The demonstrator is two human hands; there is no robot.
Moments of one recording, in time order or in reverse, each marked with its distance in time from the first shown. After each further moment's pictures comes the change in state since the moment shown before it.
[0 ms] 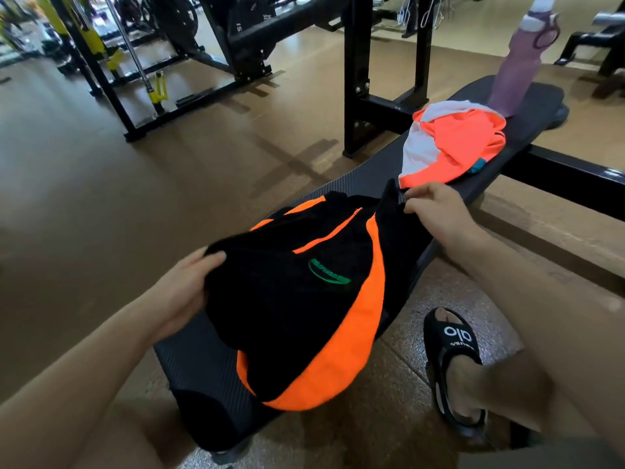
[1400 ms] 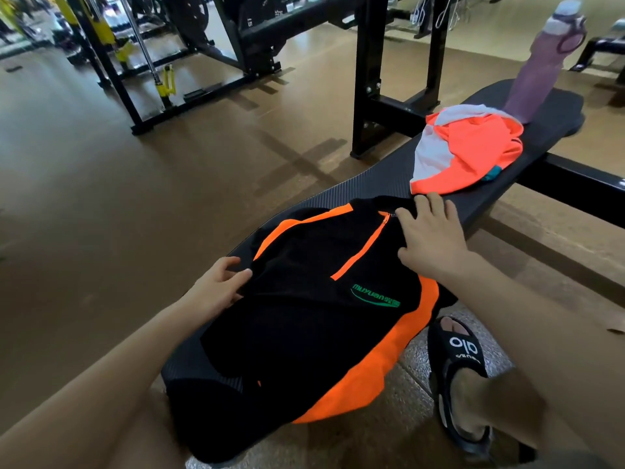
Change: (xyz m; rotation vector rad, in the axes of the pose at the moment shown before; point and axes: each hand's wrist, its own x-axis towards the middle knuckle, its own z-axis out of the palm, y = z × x) left_hand 0.037 -0.026 0.007 0.485 0.042 -0.042; right_hand 0.000 0.016 0.025 -1.332 -0.196 -0.362
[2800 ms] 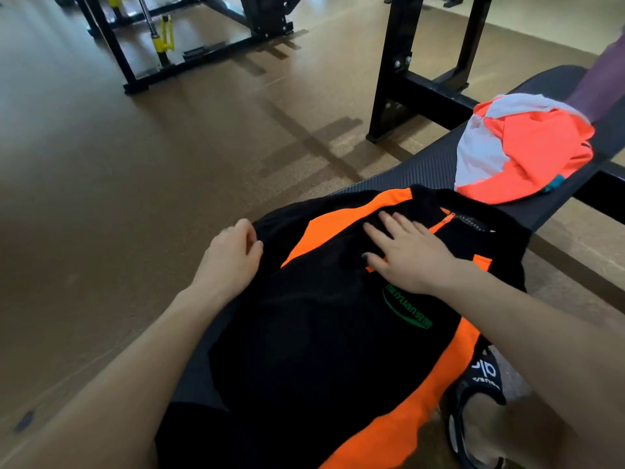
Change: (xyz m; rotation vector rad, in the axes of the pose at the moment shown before) left_hand 0.088 0.015 -0.004 0.328 0.307 0.251; right_hand 0.063 -0.058 0.029 0.086 -0.223 -0.242
